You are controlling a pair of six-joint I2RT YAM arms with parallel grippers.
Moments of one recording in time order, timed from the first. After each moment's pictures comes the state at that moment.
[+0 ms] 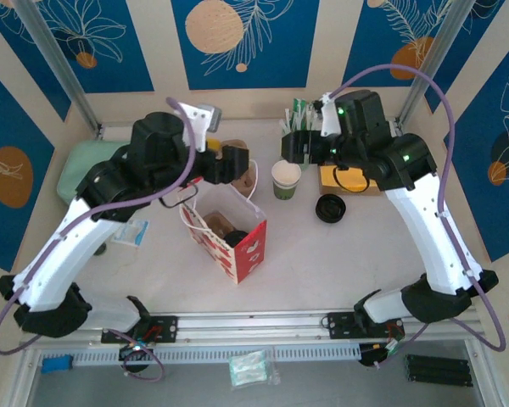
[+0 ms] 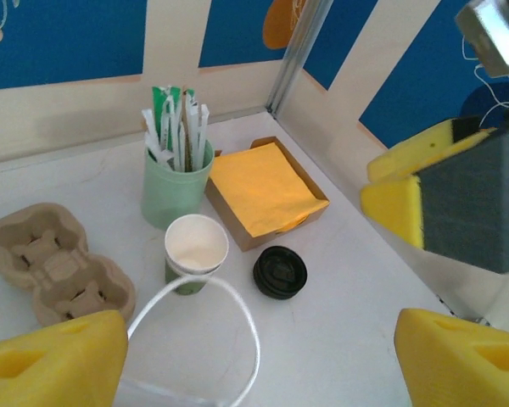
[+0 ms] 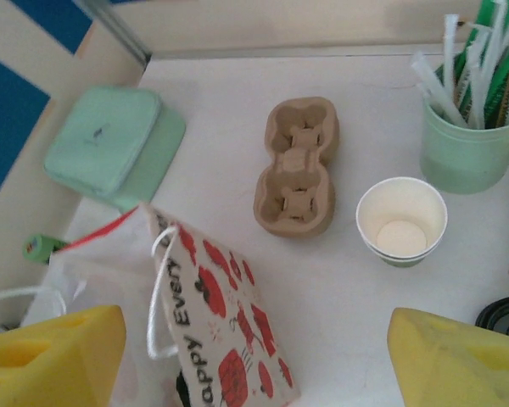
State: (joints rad) left arm -0.82 1.35 1.87 -0.90 -0.03 -0.36; right arm 0.50 1.40 1.93 -1.17 -0.13 0.42
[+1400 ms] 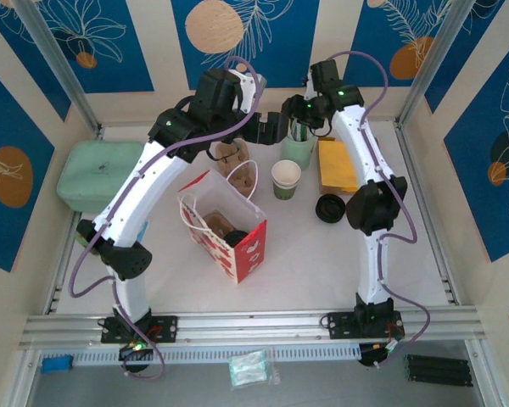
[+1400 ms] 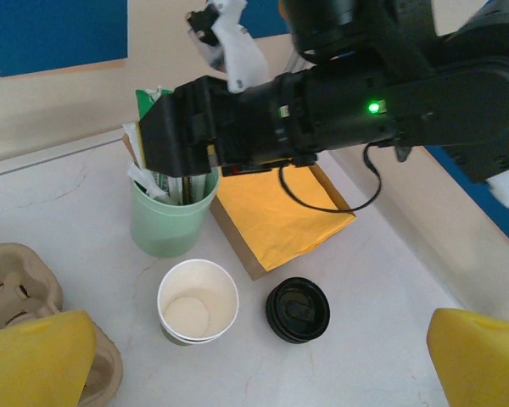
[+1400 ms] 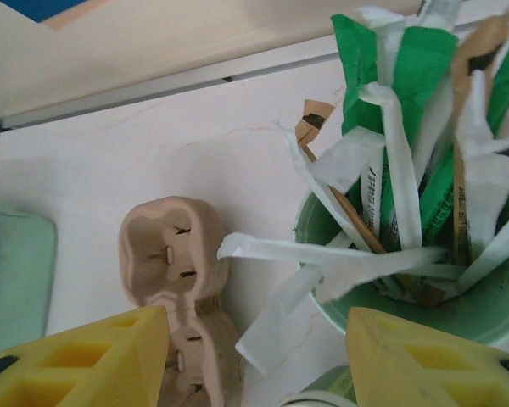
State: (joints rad) left arm -0.72 1.86 2.35 -0.99 0.10 -0.32; right arm 0.25 2.23 2.45 -1.09 -0.22 0.42
